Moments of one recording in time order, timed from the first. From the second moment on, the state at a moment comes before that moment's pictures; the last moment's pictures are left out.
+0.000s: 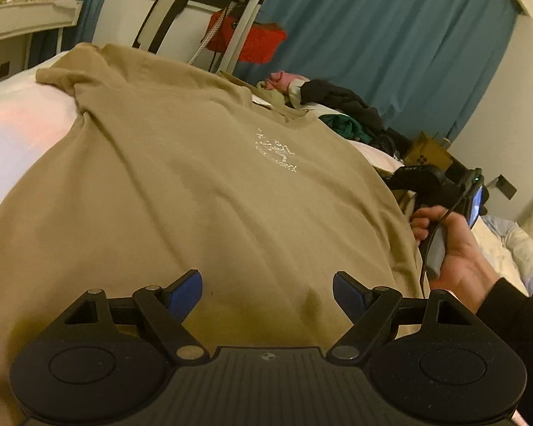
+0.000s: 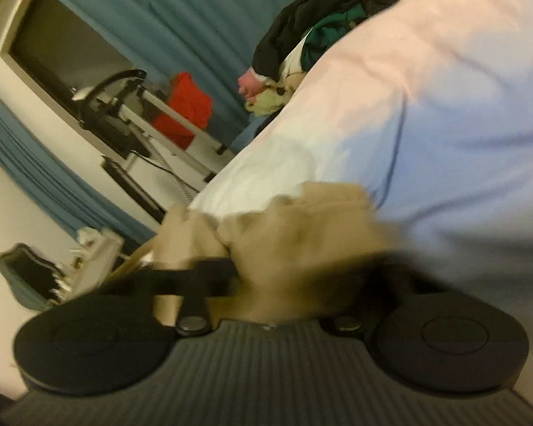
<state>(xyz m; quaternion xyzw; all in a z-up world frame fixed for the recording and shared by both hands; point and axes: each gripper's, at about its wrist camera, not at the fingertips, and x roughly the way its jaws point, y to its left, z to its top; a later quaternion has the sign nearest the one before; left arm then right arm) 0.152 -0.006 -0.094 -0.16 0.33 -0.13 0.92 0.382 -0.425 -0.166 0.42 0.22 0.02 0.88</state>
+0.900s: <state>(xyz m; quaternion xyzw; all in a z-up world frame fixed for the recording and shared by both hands) 0.152 0.003 -0.072 -0.12 0.30 -0.09 0.94 0.325 -0.468 -0.144 0.45 0.11 -0.07 0.88</state>
